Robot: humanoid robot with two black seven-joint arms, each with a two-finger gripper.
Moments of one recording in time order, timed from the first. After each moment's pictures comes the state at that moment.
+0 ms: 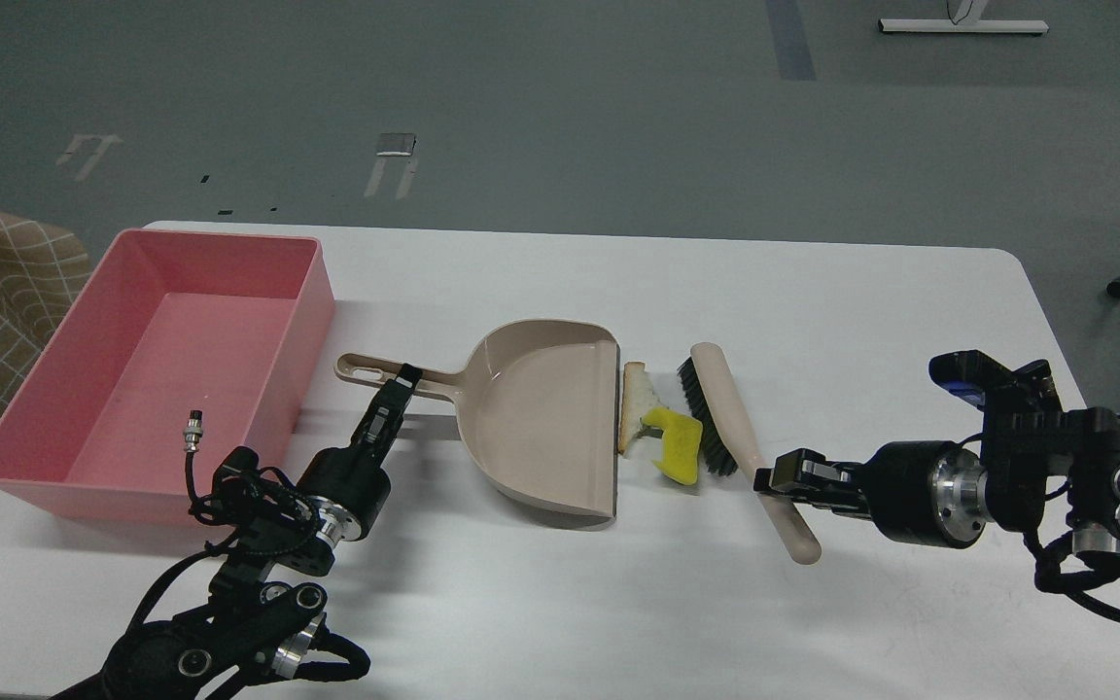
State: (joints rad) left arm -0.18 0.32 -0.66 -1.22 1.05 0.49 -0.33; right arm 0.50 -0.74 0.66 1.73 -1.00 0.49 -0.48
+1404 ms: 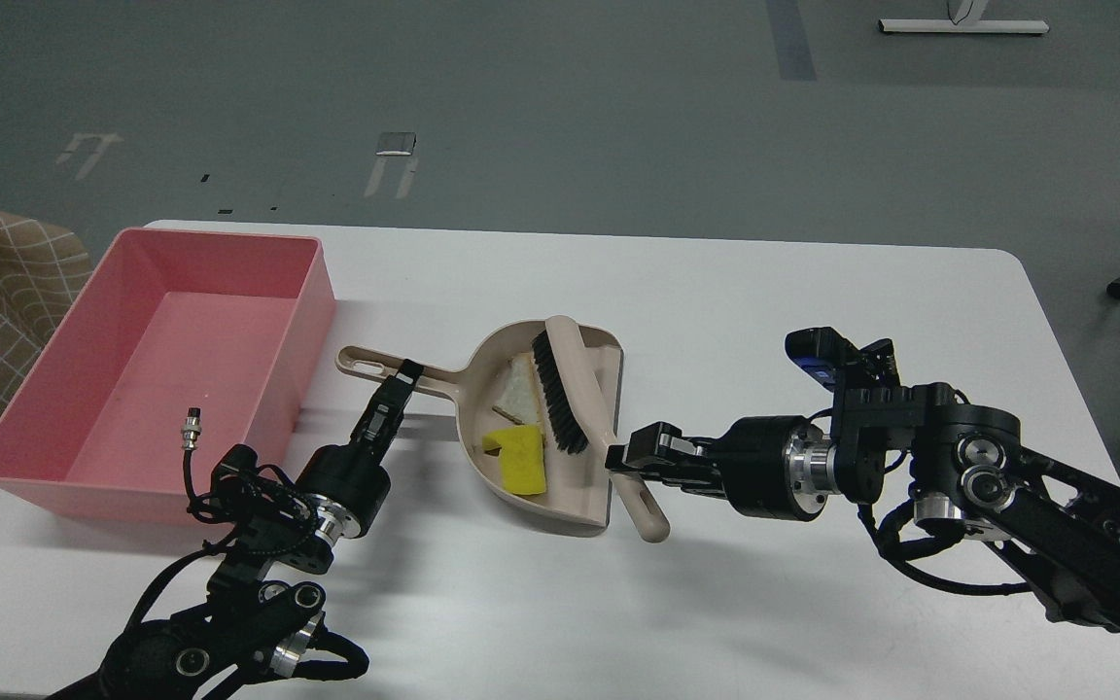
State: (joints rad) left arm -0.19 0.32 -0.66 -1.23 1.05 0.49 -0.35; right arm 0.59 -0.42 0.66 1.63 -1.01 0.49 -0.48
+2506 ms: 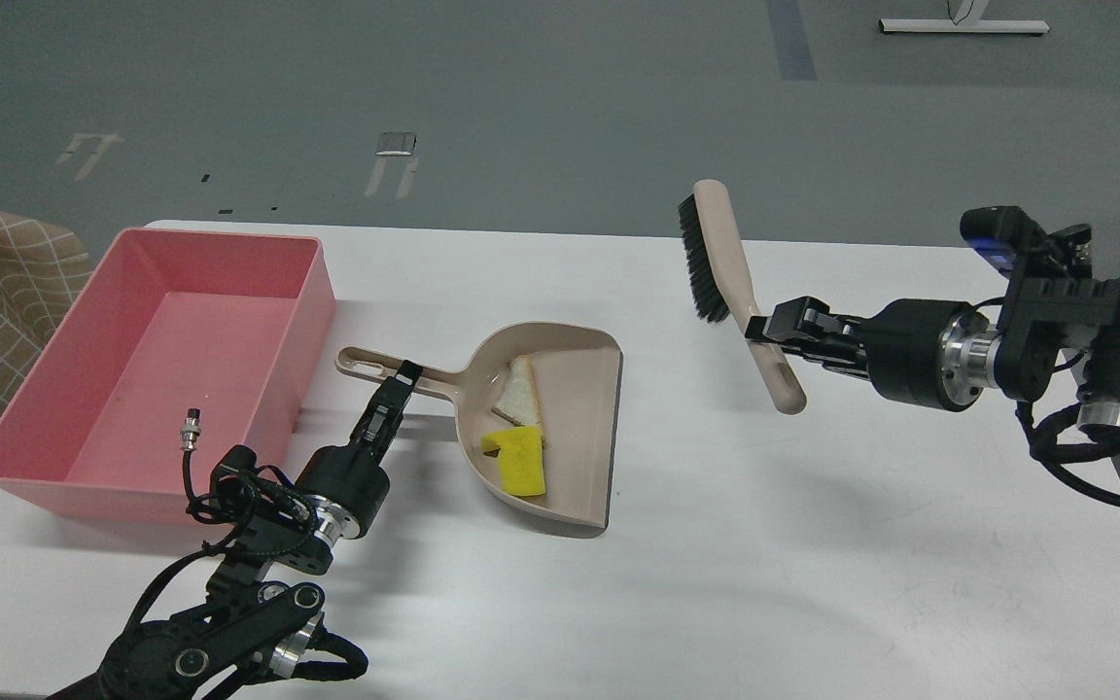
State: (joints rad) left arm -0.18 0.32 -0.66 -1.23 1.05 0.49 -0.35; right arm 0.65 -0.70 0.83 1.63 -1.00 0.49 -0.47
